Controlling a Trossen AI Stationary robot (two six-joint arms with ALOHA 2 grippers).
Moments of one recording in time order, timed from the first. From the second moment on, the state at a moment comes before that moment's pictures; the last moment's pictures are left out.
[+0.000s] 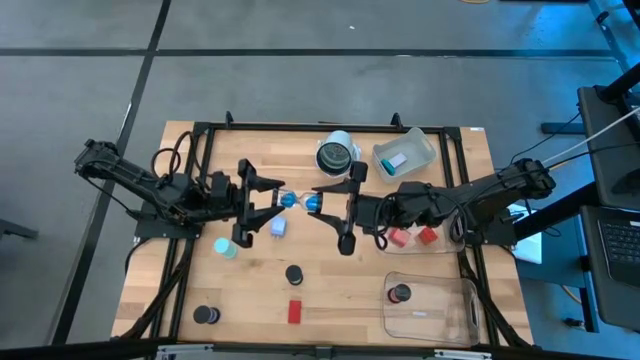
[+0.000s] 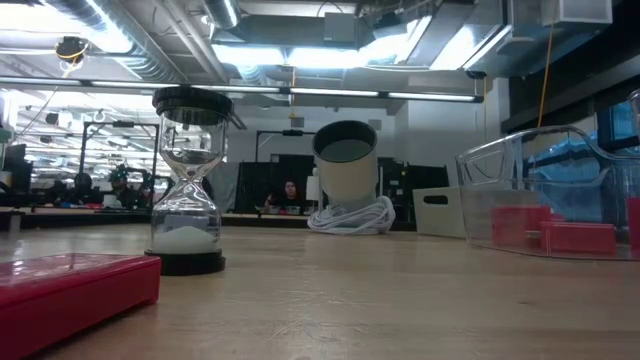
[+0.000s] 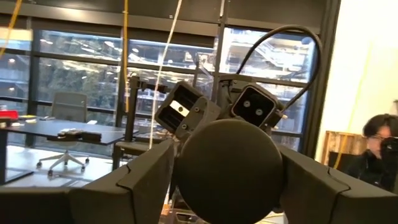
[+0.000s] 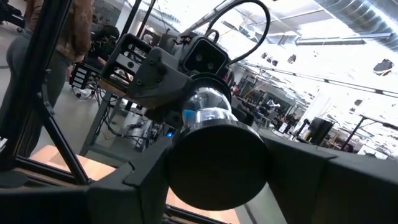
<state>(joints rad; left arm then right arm) -0.40 1.03 0.87 0.52 -0.52 0.02 0.32 1.52 1.29 0.39 0.38 -0.52</state>
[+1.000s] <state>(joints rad) -0.40 1.02 0.87 0.45 -1.23 0.22 0.37 1.51 1.36 -0.48 0.46 0.44</state>
